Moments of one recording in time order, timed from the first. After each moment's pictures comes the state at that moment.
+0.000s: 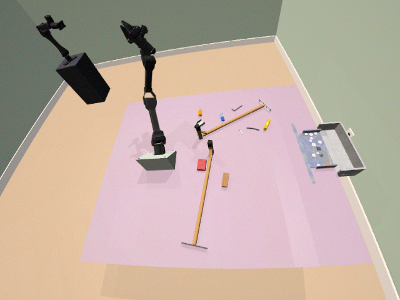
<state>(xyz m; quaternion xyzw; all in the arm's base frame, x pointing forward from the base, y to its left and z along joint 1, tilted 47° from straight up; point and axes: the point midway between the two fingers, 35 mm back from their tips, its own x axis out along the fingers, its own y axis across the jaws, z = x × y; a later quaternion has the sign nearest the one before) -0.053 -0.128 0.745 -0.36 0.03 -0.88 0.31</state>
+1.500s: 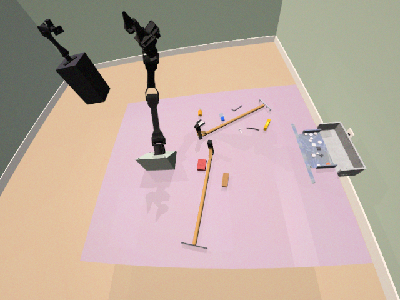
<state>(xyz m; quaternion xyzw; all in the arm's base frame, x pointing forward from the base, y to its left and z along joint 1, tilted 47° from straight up) 0.087 -0.370 0.612 -0.40 0.20 -0.71 0.54</state>
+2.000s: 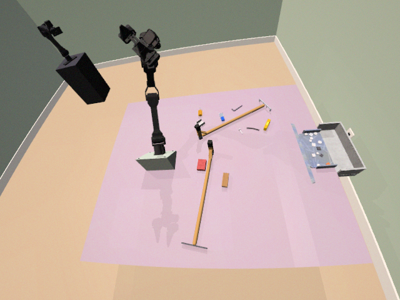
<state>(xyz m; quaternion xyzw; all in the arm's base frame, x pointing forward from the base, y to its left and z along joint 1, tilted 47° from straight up) 0.105 -0.432 0.523 -0.33 0.27 -0.65 0.63</state>
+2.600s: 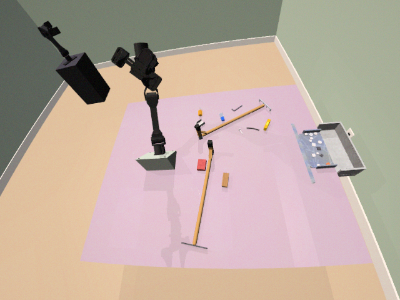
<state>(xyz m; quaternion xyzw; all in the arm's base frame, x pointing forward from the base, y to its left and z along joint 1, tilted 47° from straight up) 0.110 -0.478 0.402 -0.19 0.33 -0.59 0.72</state>
